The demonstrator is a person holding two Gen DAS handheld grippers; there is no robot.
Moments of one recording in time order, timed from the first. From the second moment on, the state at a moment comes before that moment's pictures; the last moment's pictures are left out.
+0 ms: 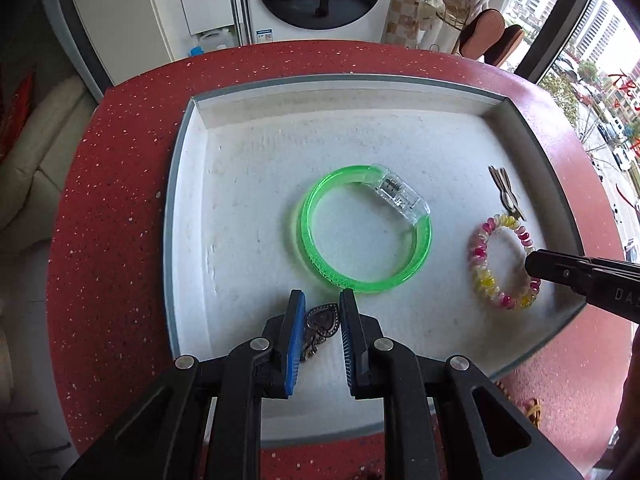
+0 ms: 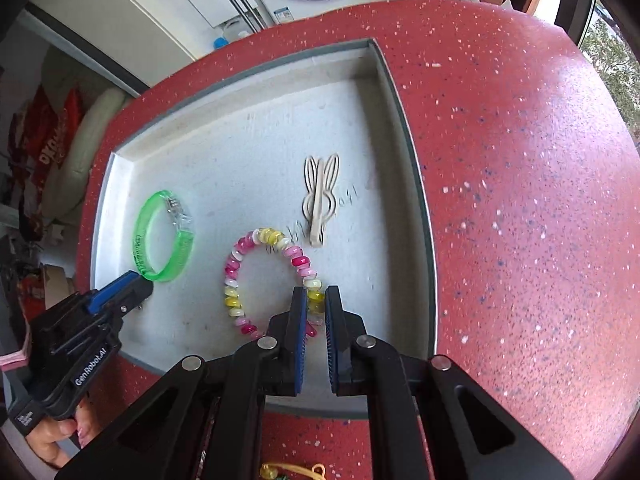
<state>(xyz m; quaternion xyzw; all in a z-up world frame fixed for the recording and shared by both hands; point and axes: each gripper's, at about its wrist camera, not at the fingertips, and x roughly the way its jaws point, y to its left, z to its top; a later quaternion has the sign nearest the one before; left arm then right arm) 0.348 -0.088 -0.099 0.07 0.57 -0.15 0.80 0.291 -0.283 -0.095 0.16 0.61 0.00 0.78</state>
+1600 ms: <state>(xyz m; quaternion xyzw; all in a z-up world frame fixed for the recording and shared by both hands) 0.318 -0.104 -0.052 0.12 0.51 -0.11 0.84 0.254 -0.279 -0.050 0.23 0.56 0.02 0.80</state>
